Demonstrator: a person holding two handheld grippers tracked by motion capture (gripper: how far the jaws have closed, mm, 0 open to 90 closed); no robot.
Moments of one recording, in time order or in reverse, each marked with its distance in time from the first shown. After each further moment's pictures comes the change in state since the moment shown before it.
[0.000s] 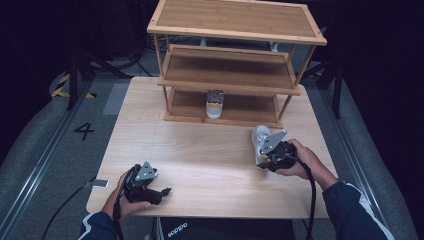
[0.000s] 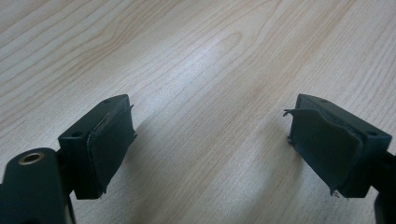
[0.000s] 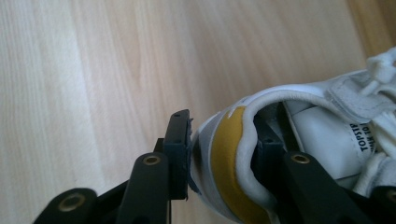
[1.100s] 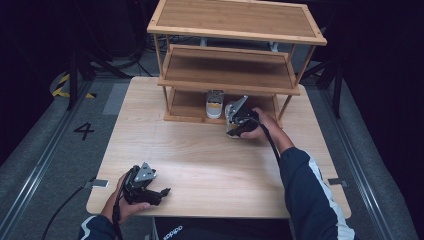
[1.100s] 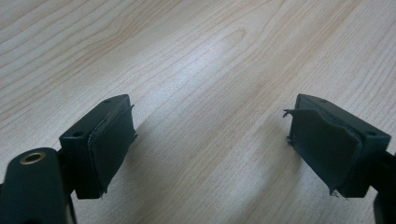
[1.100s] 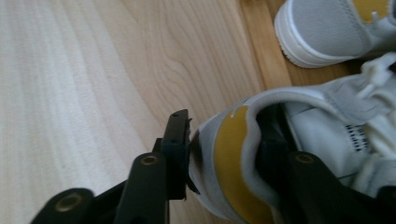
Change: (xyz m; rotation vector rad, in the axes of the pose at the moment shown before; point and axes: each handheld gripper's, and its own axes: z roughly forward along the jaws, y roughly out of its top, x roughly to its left) left arm -0.003 -0.003 -0.002 -0.007 0.022 -0.019; right arm -0.097 0.086 0.081 -0.020 0.009 0.004
